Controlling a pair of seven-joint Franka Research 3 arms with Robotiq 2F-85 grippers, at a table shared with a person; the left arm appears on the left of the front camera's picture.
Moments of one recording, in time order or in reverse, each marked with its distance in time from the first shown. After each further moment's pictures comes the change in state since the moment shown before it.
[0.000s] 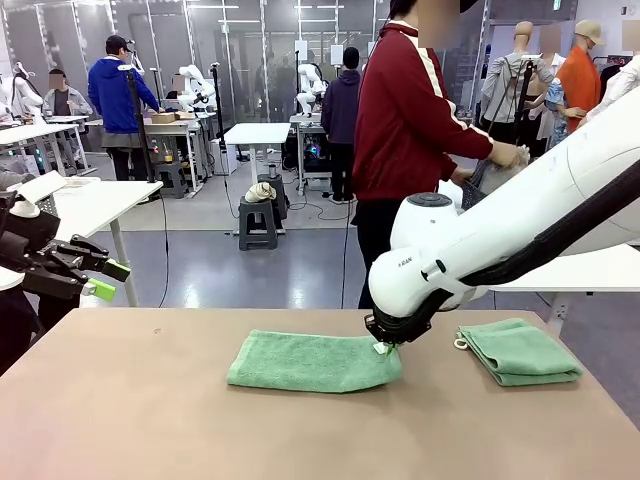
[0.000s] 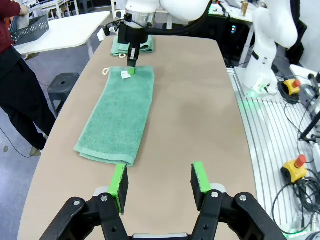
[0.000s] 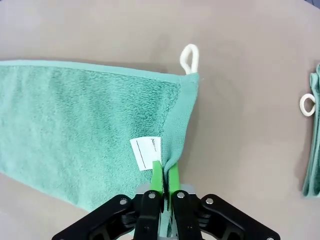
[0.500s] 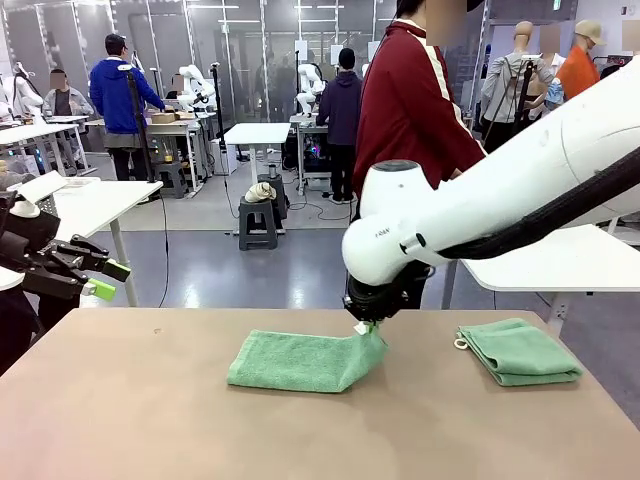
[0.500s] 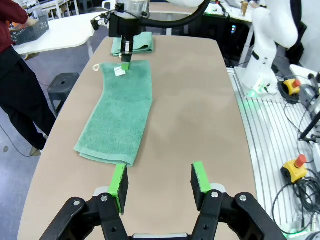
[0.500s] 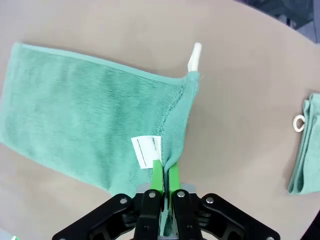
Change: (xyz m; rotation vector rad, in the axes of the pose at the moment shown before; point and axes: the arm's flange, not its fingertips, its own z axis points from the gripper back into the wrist) left arm 0.000 0.000 0.000 0.000 0.000 0.000; right arm 0.022 0.060 0.045 -0.041 0.018 0.132
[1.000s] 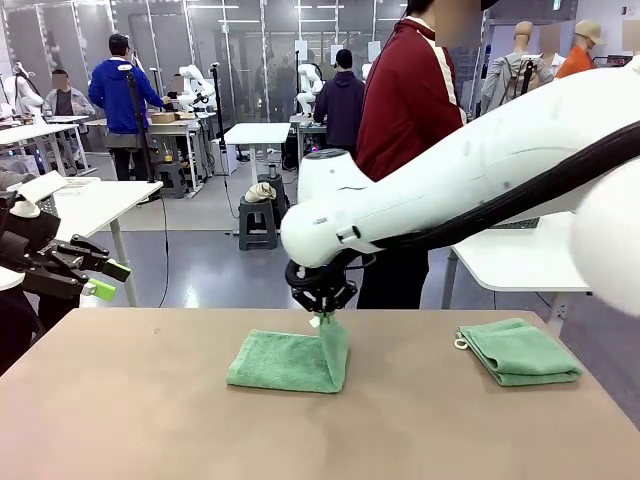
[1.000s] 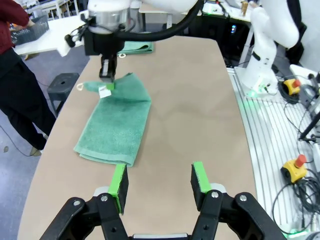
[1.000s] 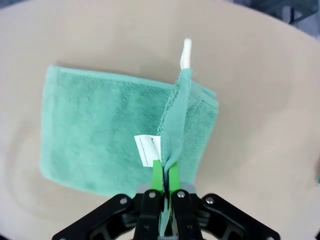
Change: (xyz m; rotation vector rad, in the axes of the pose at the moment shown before) left arm 0.000 0.000 0.000 0.000 0.000 0.000; right arm 0.048 0.092 -0.012 -0.014 0.048 -0.118
